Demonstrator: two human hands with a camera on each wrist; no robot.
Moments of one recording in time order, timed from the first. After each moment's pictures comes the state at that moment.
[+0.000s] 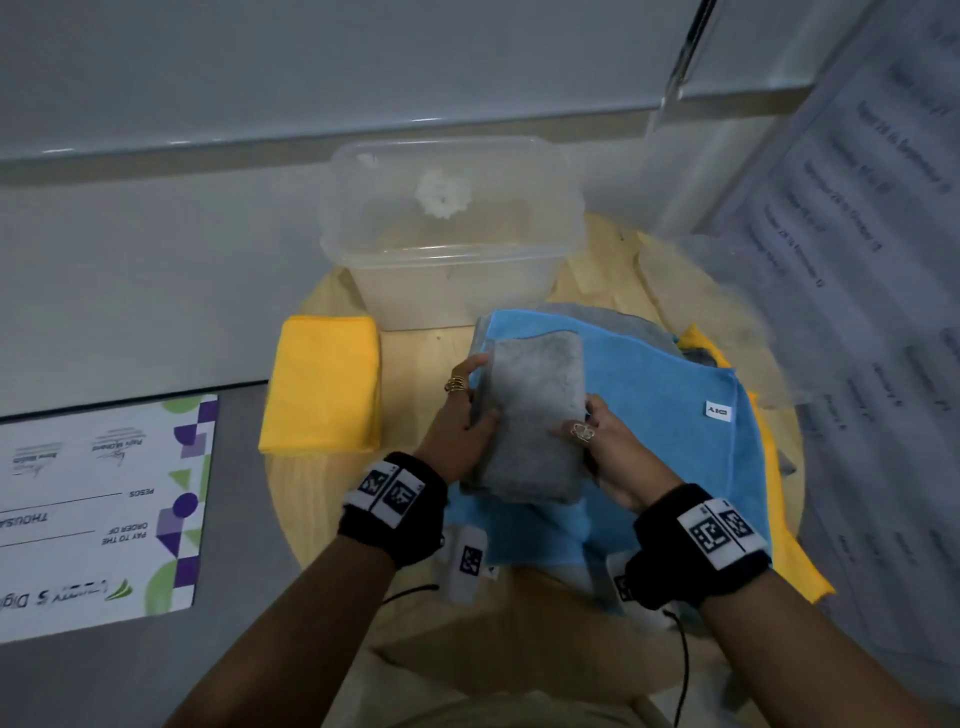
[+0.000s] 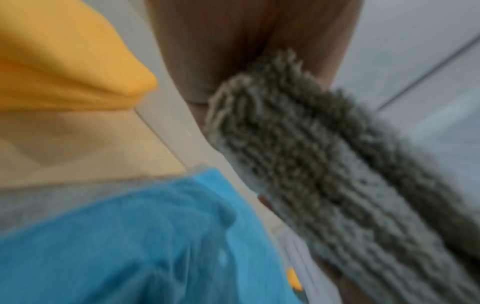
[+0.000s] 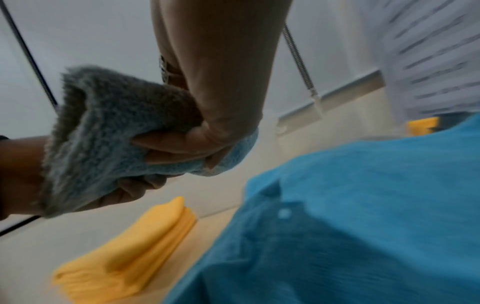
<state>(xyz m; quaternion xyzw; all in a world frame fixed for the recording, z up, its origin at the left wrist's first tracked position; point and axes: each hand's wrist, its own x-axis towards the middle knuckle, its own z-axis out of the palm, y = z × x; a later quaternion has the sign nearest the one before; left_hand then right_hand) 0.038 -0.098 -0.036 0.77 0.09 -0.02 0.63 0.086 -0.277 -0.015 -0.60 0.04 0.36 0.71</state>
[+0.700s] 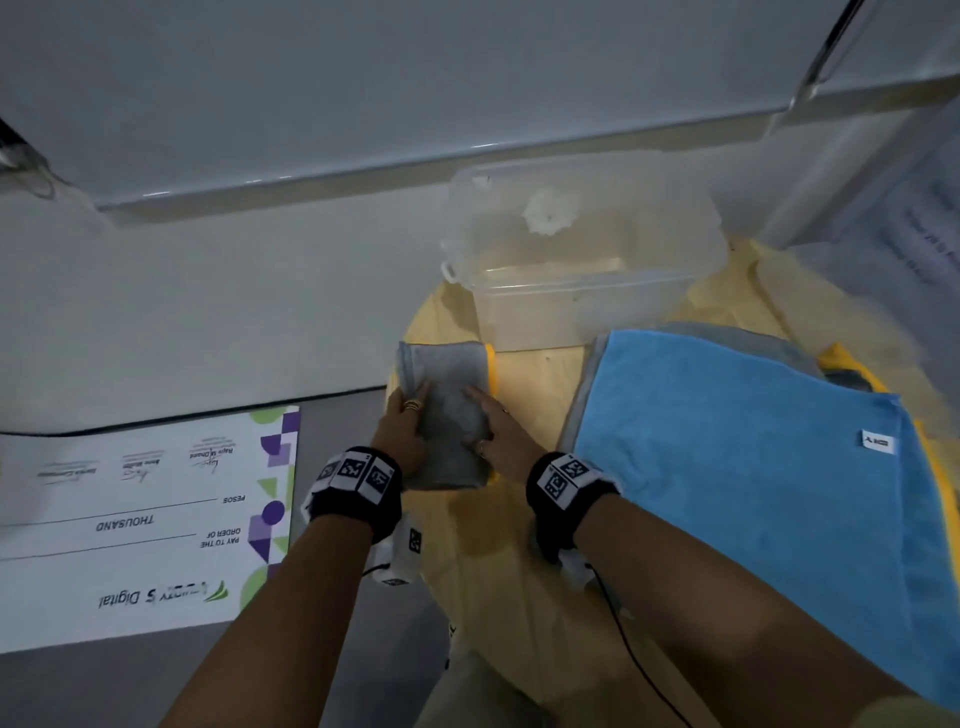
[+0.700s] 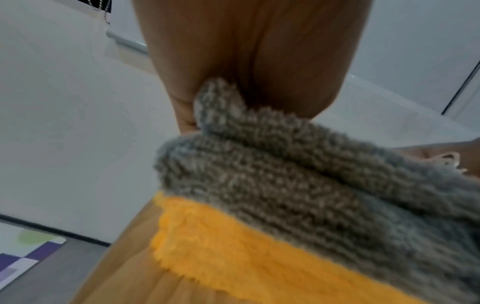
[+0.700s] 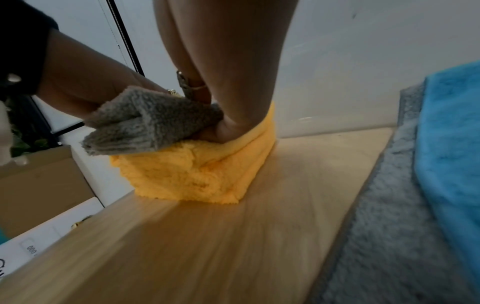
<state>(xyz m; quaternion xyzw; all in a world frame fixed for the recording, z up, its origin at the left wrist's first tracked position) 0.007 0.116 -0.068 0.91 0.22 -0.15 0.32 0.071 -0.036 -0.099 -0.76 -0.22 0.34 0.50</state>
